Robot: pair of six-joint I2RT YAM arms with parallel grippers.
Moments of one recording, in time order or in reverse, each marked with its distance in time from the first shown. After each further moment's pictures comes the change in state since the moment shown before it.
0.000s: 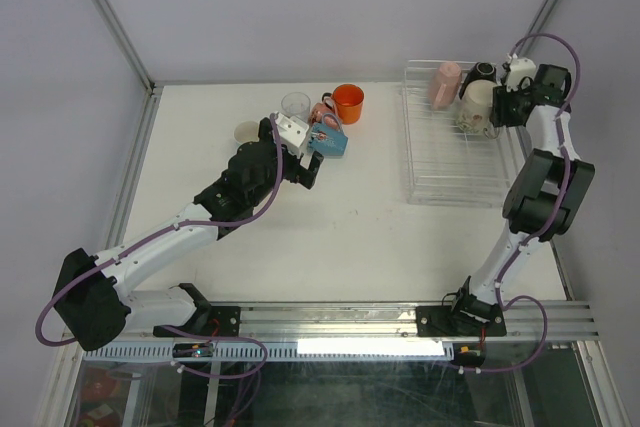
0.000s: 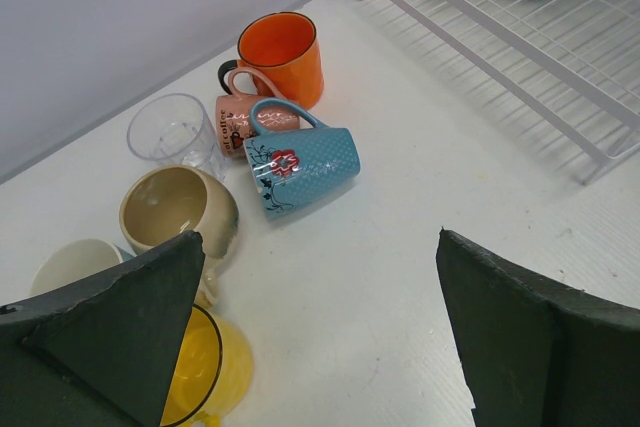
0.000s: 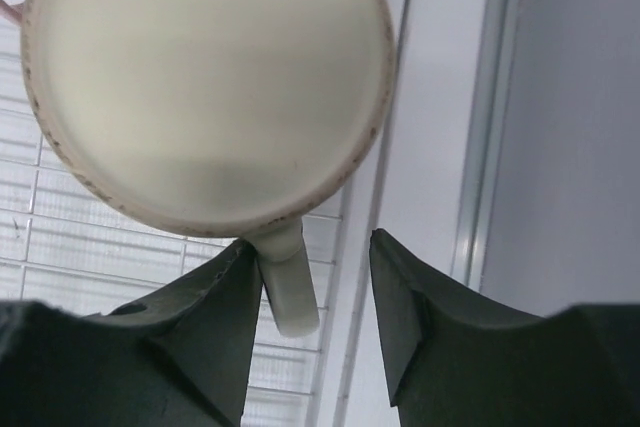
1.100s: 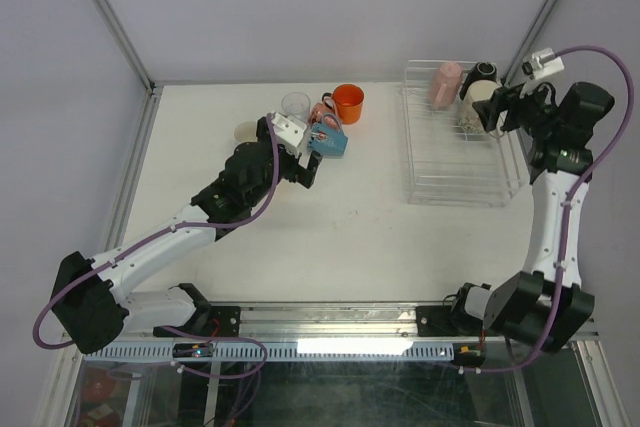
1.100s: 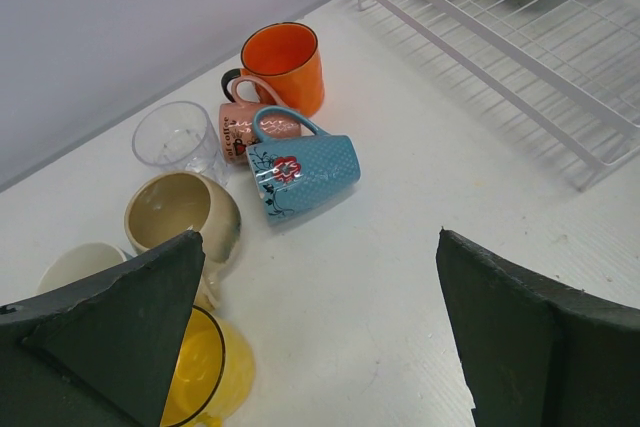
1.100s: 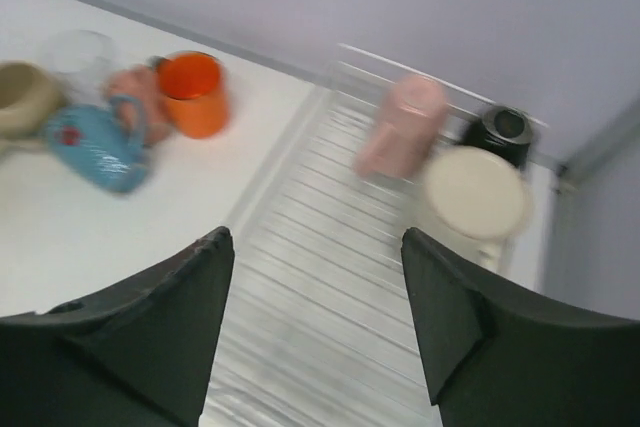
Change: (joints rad) left arm 0.000 -0.019 0.000 0.000 0.000 -0.001; right arm -0.006 -0.688 -0.348 0.149 -0.366 0.120
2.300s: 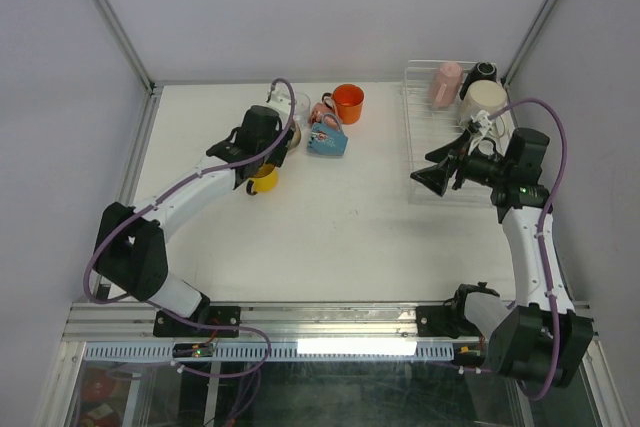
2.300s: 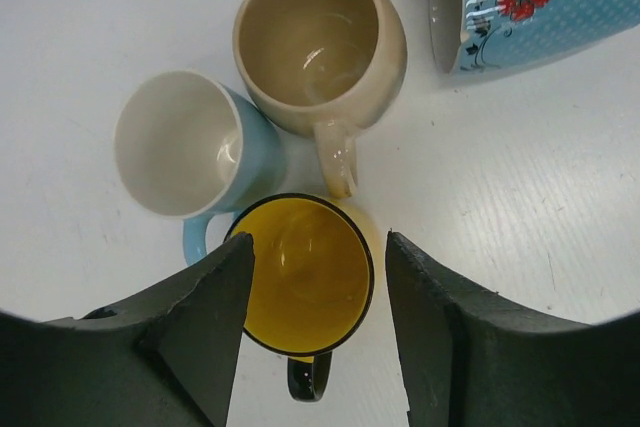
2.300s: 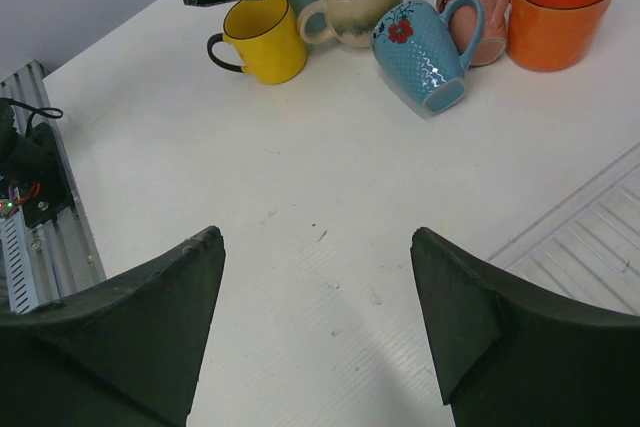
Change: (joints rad) left arm 0.229 0.327 0.273 -0.415 -0.117 -0.027; right arm 0.187 -0.246 -0.452 0.021 -0.508 0.111
